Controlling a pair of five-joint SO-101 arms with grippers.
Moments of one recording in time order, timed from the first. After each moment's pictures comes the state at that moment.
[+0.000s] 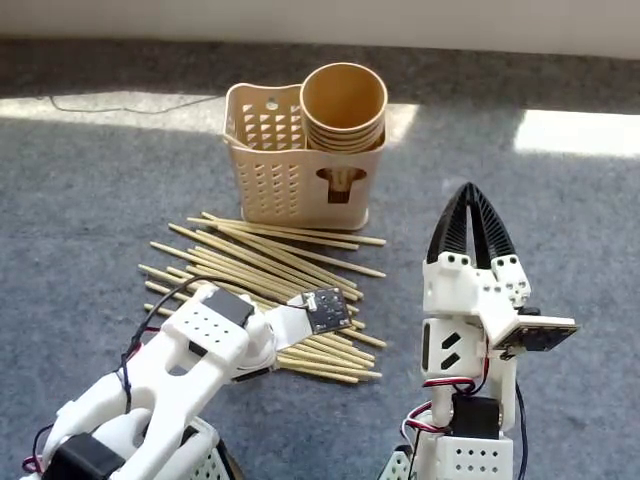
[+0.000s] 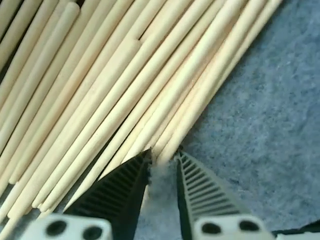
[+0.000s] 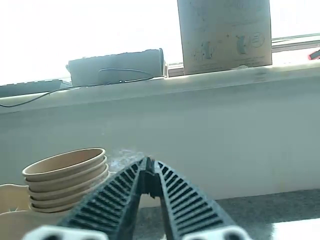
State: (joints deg) left arm 24.0 -29.4 64.0 61.3 -37.3; right arm -0.6 -104.2 96.2 -2.2 -6.1
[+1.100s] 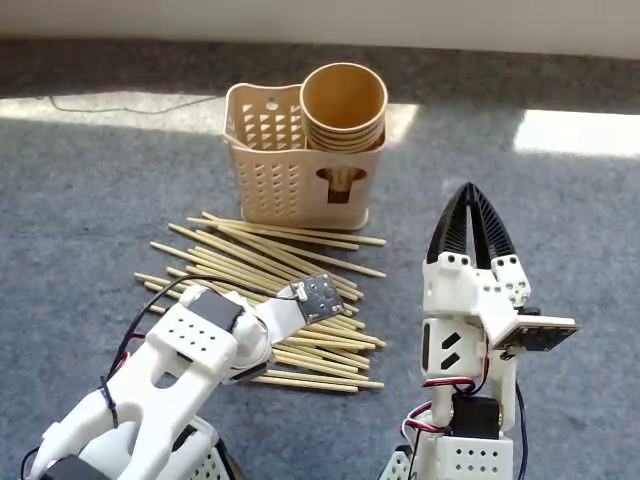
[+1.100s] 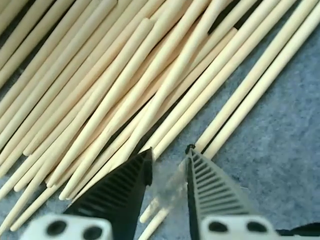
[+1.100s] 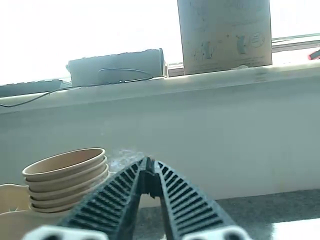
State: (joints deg) left arm 22.0 -35.8 64.0 64.8 -32.4; right arm -0.6 -104.2 96.2 -2.2 -6.1
